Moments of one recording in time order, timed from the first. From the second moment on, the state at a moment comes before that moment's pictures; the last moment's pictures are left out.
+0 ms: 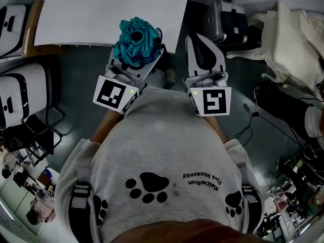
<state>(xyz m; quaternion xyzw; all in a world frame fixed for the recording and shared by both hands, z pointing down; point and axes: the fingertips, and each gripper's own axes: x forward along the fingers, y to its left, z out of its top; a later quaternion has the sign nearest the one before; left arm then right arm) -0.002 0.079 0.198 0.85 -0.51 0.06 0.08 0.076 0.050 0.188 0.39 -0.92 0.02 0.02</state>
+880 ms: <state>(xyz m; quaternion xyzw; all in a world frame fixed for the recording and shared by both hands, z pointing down) -0.046 -0.001 0.320 0.88 -0.45 0.12 0.12 0.021 -0.014 0.306 0.41 -0.91 0.07 0.08</state>
